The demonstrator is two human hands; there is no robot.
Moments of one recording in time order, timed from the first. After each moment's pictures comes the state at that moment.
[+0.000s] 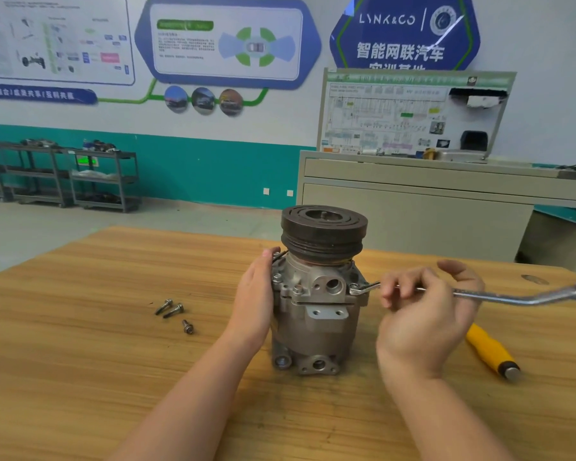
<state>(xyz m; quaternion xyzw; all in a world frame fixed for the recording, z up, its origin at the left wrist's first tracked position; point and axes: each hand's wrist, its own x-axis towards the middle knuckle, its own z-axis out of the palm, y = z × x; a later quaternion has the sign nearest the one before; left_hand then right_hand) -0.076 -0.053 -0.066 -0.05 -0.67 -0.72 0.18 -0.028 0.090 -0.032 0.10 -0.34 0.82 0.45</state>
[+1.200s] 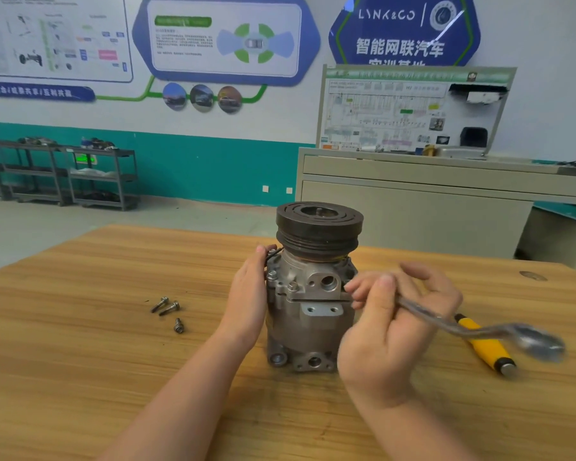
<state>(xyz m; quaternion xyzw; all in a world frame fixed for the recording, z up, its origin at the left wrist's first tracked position) -0.082 -0.053 -0.067 -0.02 -0.66 -0.73 0.17 -0.016 0.068 -0.050 0.24 -0.53 0.56 0.59</state>
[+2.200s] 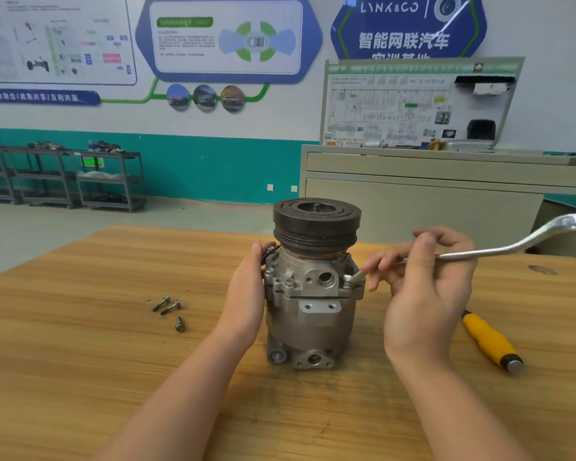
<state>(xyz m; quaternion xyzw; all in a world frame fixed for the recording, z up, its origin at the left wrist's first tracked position) -0.084 -0.055 -0.071 -0.04 -0.66 -0.73 0.17 -0.029 0.106 -0.032 0.24 -0.49 0.70 0.46</state>
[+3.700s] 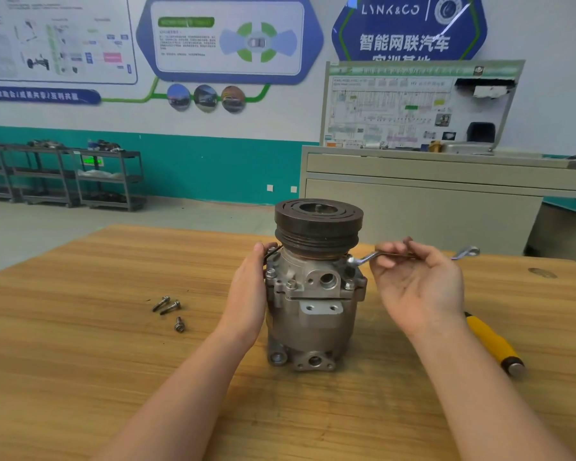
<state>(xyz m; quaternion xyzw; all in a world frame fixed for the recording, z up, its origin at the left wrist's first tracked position) -0.079 -0.053 -0.066 -0.02 -0.67 -0.72 0.17 -0.062 0.131 -0.021 0.05 -0.23 0.97 0.08</state>
